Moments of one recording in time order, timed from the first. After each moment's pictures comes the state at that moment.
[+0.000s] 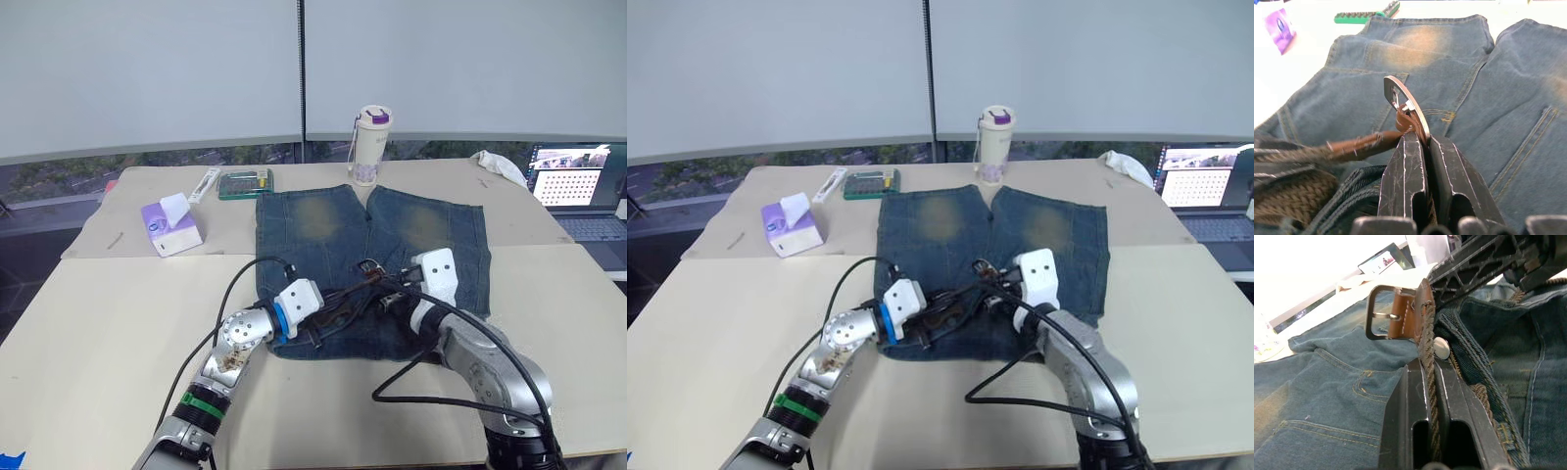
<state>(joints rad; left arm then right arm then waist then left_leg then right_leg) -0.40 0.23 -0.26 0.25 0.00 -0.26 -0.74 -0.22 -0.23 -0.07 -0.52 0.34 0.90 0.24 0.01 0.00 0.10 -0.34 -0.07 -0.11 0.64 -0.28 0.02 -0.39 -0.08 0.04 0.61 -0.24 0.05</state>
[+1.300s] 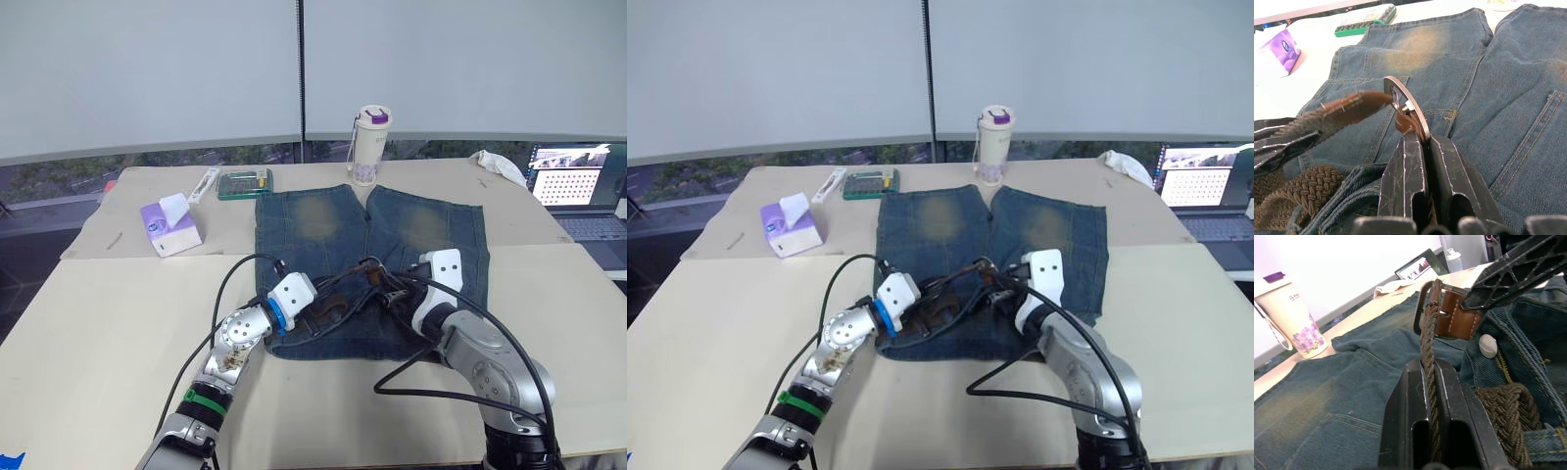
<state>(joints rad) -0.41 0.21 -0.22 0.32 0.01 -0.33 -0.64 -0.22 -0.22 -0.11 -0.50 0.41 0.91 0.21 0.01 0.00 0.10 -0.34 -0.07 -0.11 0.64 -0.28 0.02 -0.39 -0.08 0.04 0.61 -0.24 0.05</state>
